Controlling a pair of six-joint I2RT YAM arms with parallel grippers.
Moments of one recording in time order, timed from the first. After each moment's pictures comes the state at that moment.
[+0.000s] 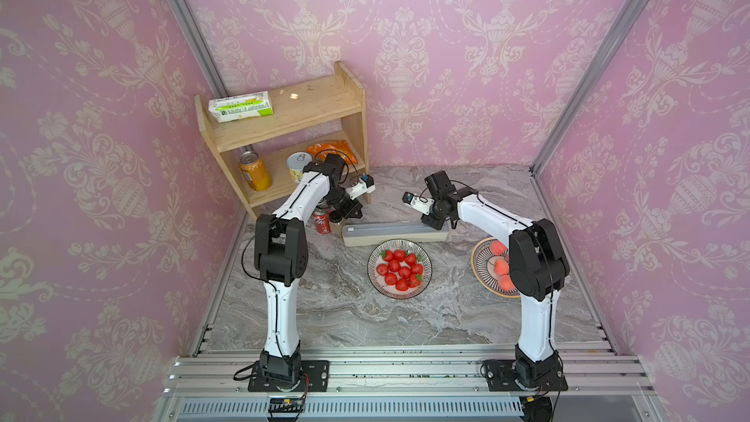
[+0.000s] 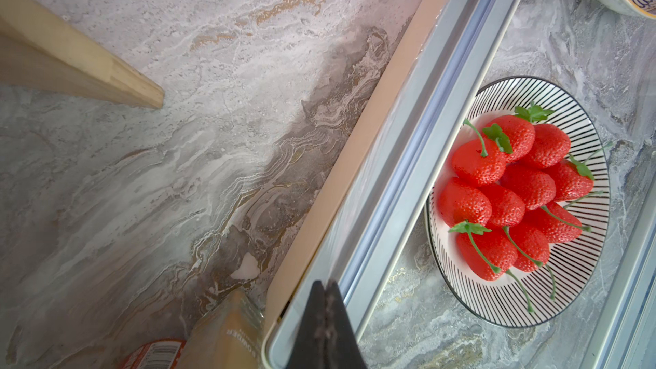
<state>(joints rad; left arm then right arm) -0.18 2.14 1.93 -1.13 0.47 0.65 0.41 2.03 1.59 -0.61 0.06 -0.74</state>
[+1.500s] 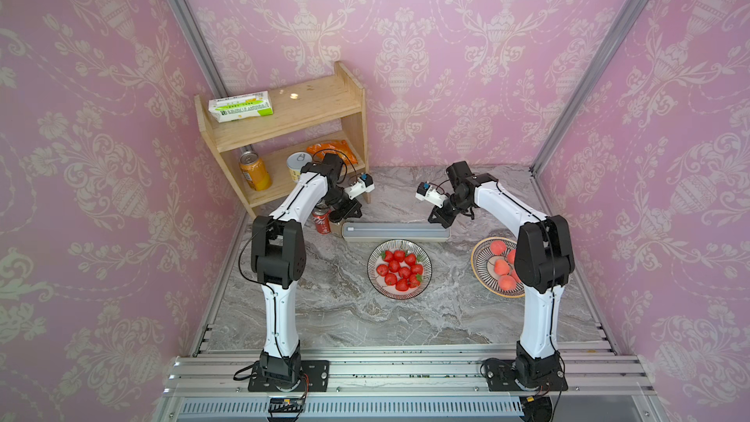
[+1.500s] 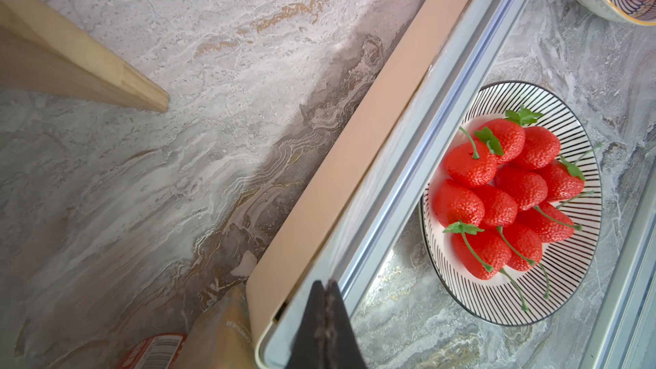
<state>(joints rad) -0.17 2.10 1.89 -1.11 0.49 0.65 0.26 2.04 1.72 -0.89 -0.42 -0.66</state>
